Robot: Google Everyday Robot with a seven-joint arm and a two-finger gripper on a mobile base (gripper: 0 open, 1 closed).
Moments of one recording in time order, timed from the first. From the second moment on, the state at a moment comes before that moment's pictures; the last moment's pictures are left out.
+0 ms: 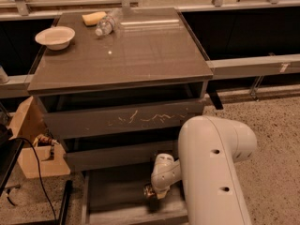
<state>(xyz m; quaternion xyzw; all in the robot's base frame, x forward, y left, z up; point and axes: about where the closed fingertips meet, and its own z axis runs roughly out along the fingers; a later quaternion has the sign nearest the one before) 0.545 -0.057 0.220 -0.78 0.62 -0.03 0.06</state>
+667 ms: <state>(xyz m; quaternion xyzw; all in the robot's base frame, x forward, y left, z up) 0.519 -0.053 0.178 -0.79 0.61 -0.02 0.05</state>
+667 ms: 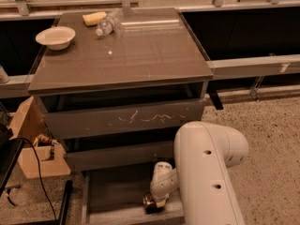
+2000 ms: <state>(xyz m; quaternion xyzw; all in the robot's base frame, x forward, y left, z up) 0.536 -0.029 0.116 -0.81 0.59 -0.02 0.03</state>
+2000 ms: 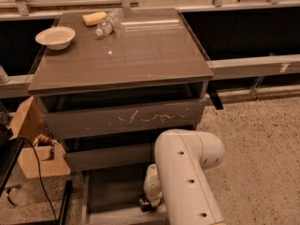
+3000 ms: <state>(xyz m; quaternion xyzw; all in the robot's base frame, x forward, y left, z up) 0.538 -0.026 0.116 -0.81 0.59 -0.02 0.03</state>
